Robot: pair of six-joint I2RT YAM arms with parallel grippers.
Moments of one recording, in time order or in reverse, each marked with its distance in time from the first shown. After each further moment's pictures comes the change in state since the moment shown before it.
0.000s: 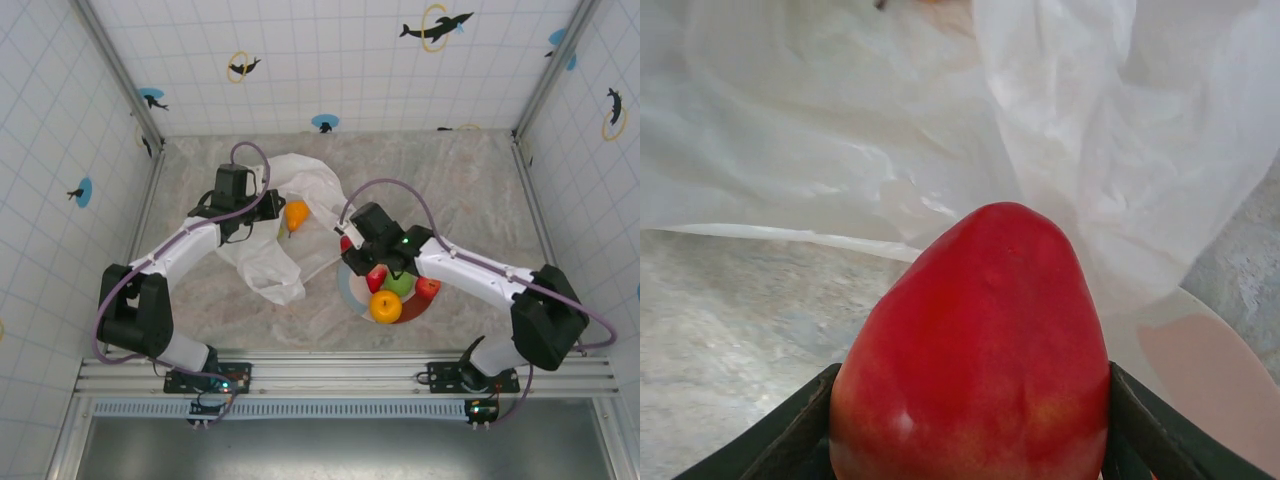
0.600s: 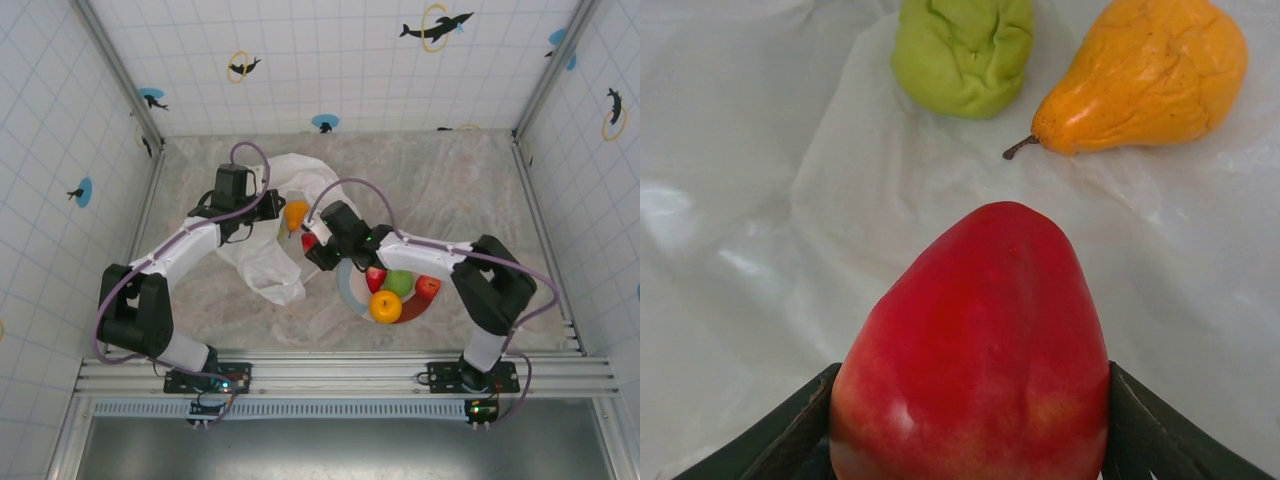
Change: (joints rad) left arm 0.000 0.000 0.000 0.000 0.001 -0.005; right arm 0.048 0.335 0.126 0.323 -0.106 -0.005
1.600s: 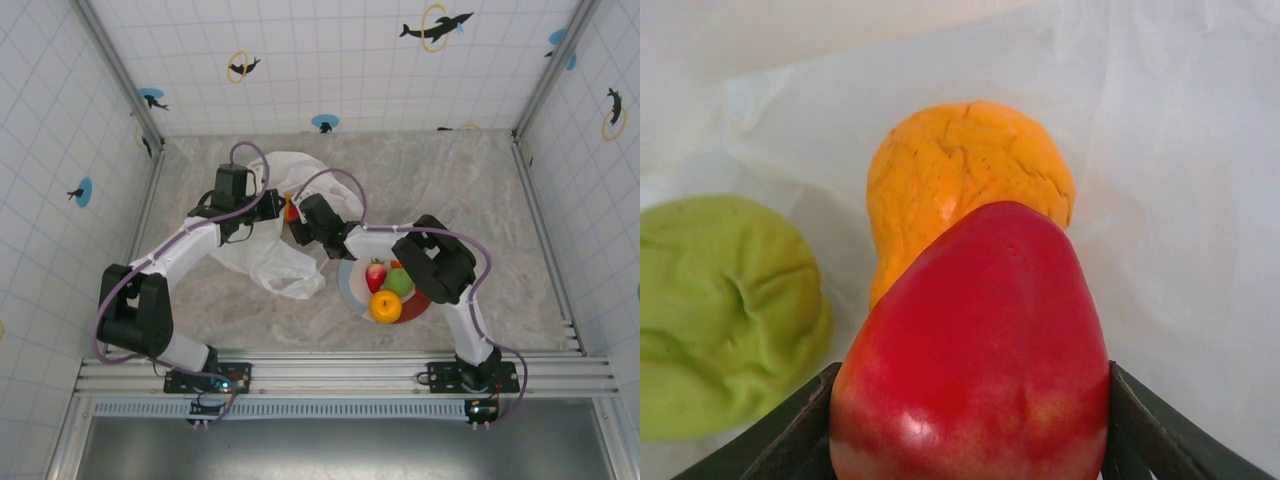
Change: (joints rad) left arm 0.000 0.000 0.000 0.002 0.008 -0.018; right arm -0.021 0.365 0.216 0.368 0.229 0.180
